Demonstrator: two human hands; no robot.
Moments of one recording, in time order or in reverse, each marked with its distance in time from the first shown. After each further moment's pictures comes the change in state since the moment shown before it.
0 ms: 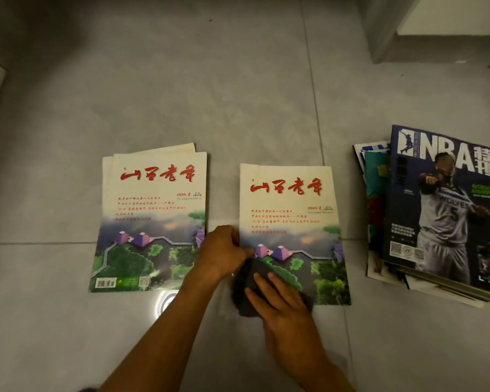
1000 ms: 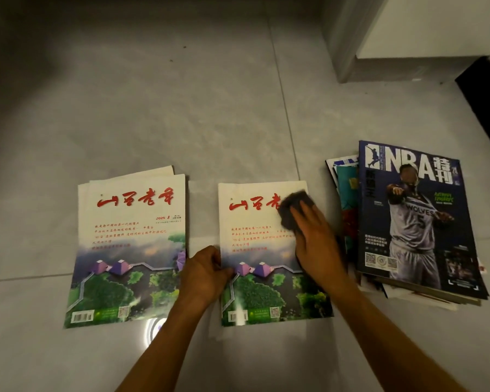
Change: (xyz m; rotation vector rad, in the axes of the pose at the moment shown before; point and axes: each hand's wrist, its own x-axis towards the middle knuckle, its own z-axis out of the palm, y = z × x) left_hand 0.002 -0.006 0.013 -0.075 0.107 0.029; right_hand 0.094 0.131 -0.066 0.145 0.263 0.401
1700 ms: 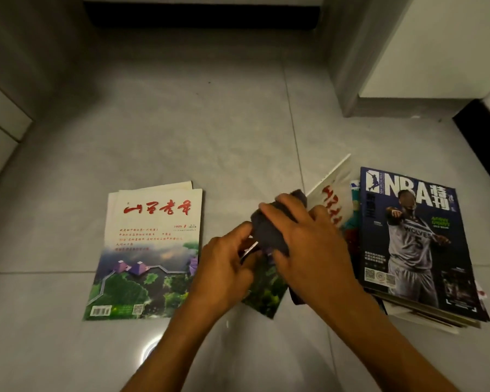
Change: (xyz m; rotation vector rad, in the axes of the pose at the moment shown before) left_hand -0.080 0.080 -0.048 -0.215 0.109 0.473; right_hand -0.030 -0.141 -0.116 -0.187 0.197 -0.363
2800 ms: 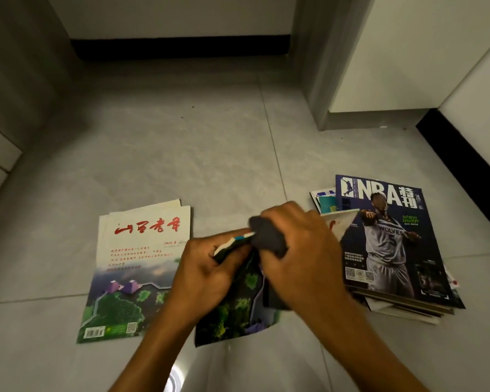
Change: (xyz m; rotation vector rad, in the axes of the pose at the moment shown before) left_hand -0.021 0.055 -0.027 -0.130 0.125 0.266; right_hand -0.012 -0.016 -0.046 0.312 0.130 0.200
